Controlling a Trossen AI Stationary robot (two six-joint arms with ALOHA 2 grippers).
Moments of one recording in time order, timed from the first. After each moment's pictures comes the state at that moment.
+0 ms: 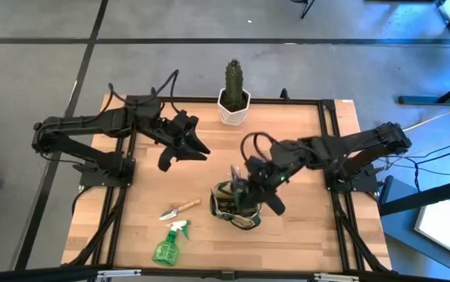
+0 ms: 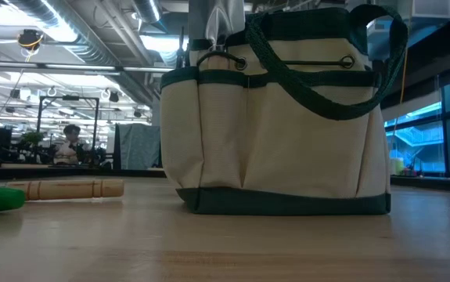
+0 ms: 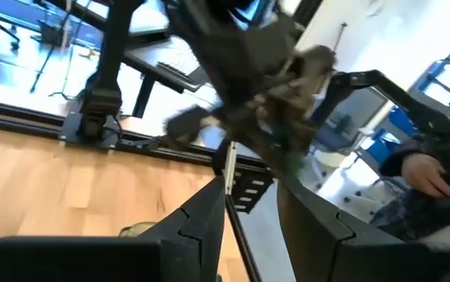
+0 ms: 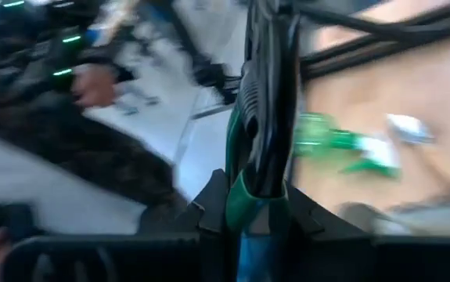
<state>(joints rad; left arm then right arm) 0.09 1.14 1.21 -0.22 0.46 -0.39 0.29 1.49 1.47 -0.37 -0.34 0.59</state>
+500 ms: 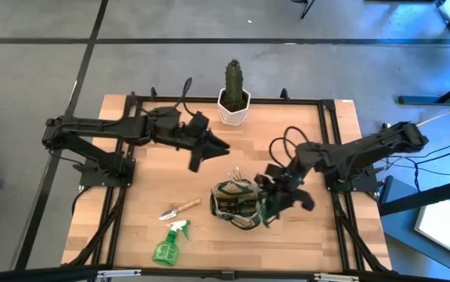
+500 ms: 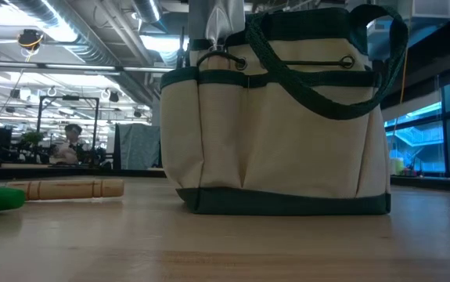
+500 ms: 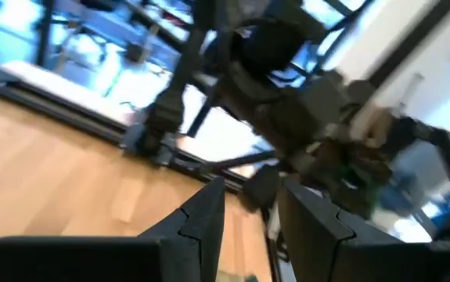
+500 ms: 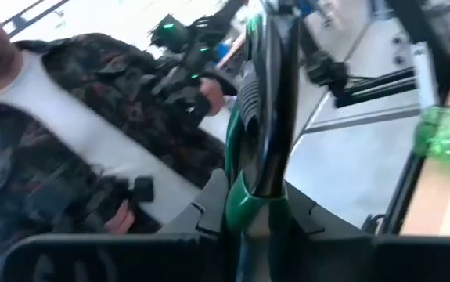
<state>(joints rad) 0.02 1.29 1.21 -0.06 0.13 -0.53 0.26 1.28 0.91 0.37 -0.68 0.77</state>
